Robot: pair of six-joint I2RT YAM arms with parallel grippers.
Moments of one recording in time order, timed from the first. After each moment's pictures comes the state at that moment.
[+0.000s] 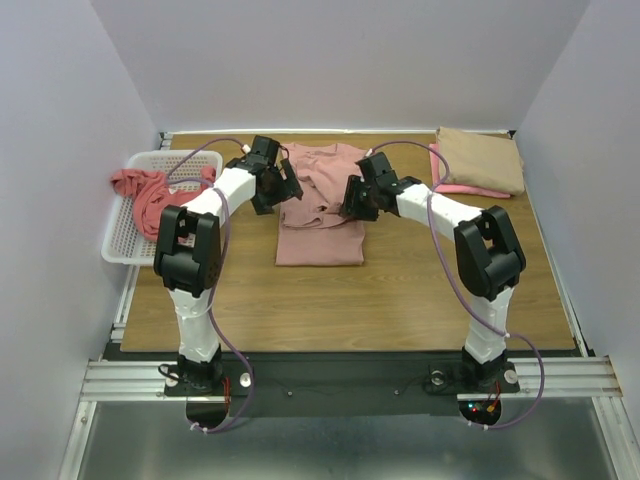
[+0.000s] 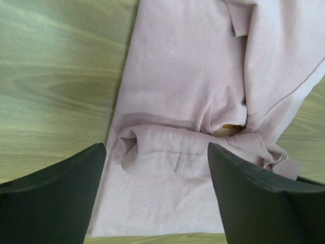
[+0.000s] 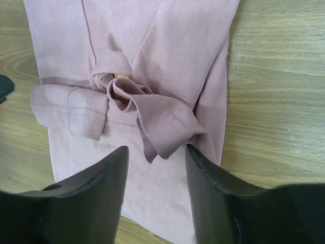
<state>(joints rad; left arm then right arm) -0.31 1.96 1.53 -0.56 0.03 -0.68 0.51 1.97 1.47 -0.36 -0.05 0.65</state>
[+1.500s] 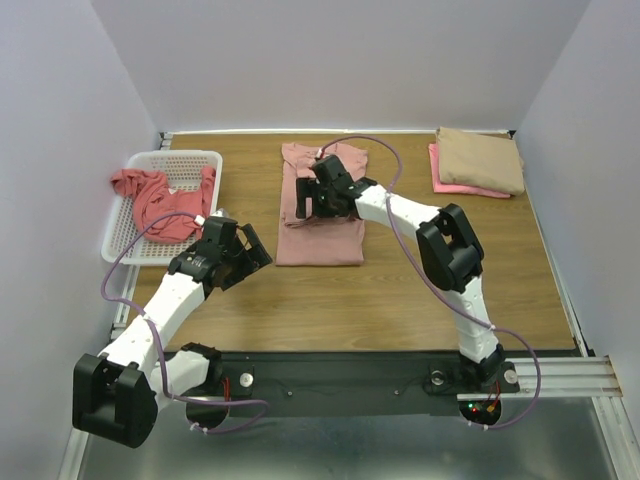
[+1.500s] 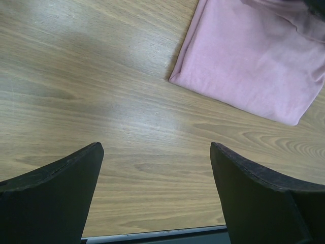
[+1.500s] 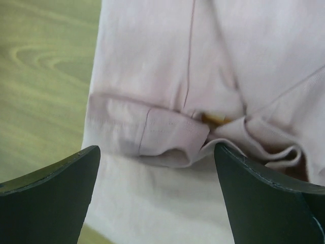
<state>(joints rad) -0.31 1.02 0.68 -0.56 -0.01 -0.78 0.68 2.18 1.74 -0.36 0.05 0.53</state>
